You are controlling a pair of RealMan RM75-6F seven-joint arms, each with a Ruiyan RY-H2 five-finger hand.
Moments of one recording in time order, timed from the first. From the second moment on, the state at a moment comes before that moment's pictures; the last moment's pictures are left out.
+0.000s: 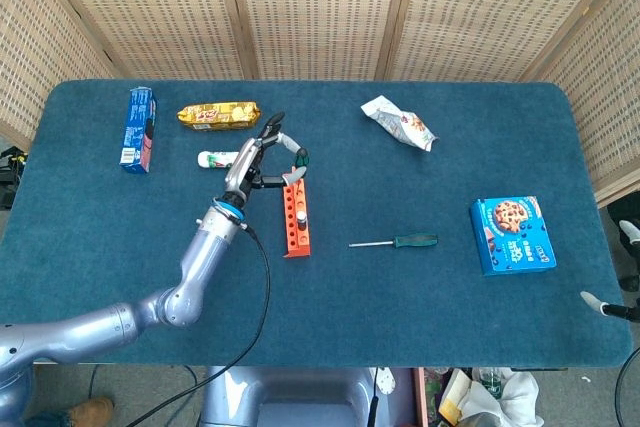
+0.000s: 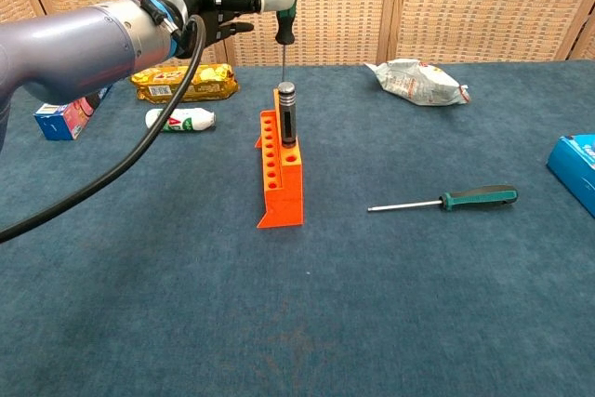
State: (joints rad) left arm -0.91 -1.70 -0.57 -1.39 0.85 0.83 -0.50; right arm 0.08 -0.95 0.15 -1.66 -1.25 1.31 0.23
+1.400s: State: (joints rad) left arm -0.91 -1.77 -0.52 -1.24 0.81 0.73 -0.45; right arm 0.08 -0.95 0.15 -1.66 -1.25 1.30 0.24
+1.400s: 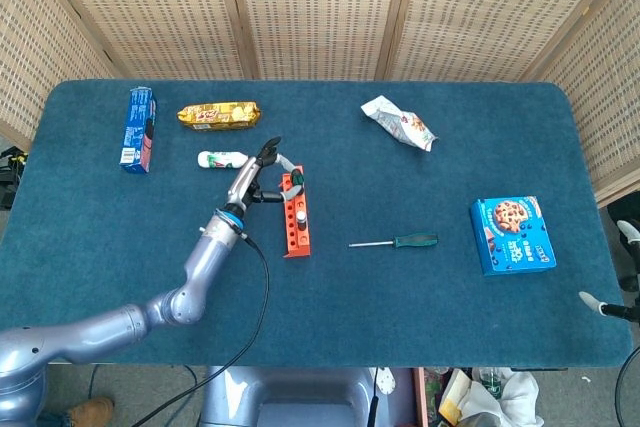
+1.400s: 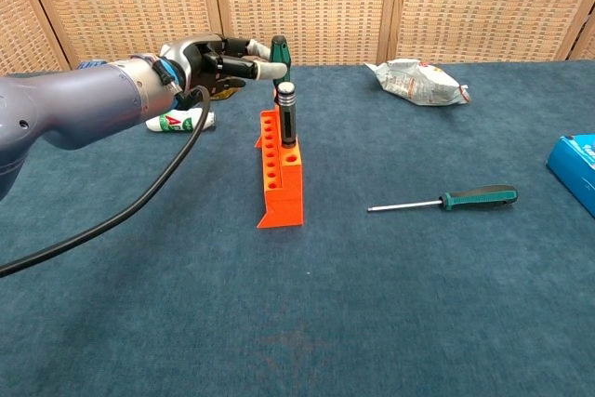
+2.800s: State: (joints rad) left arm -0.86 -1.54 -0.52 -1.45 0.89 0.73 -0.33; right arm 0.08 -0.94 0.15 -1.67 -1.27 1.32 0.25
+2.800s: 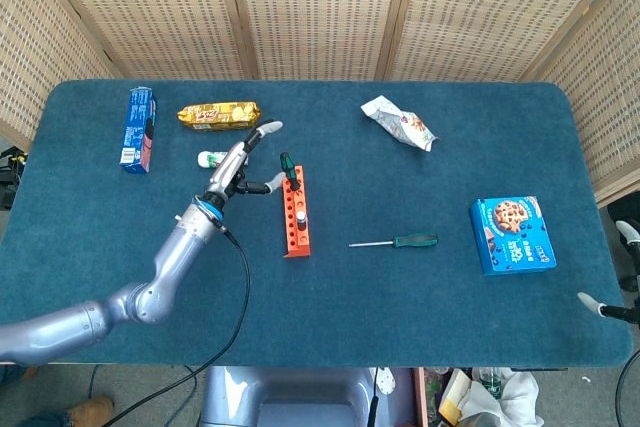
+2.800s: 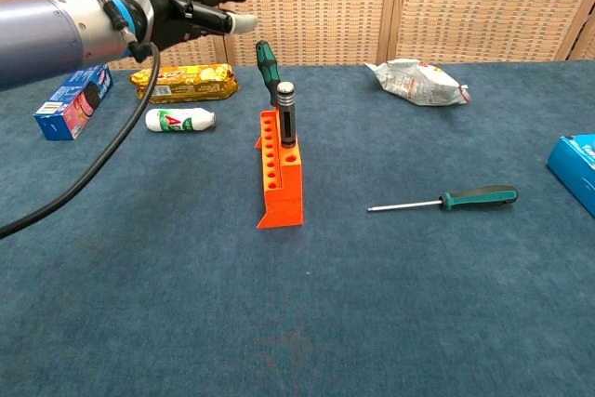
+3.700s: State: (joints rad) left arm -1.20 -1.37 -0.40 -1.47 0.27 0.74 0.20; right arm 0.08 -0.95 0.15 -1.68 -1.25 1.31 0.21
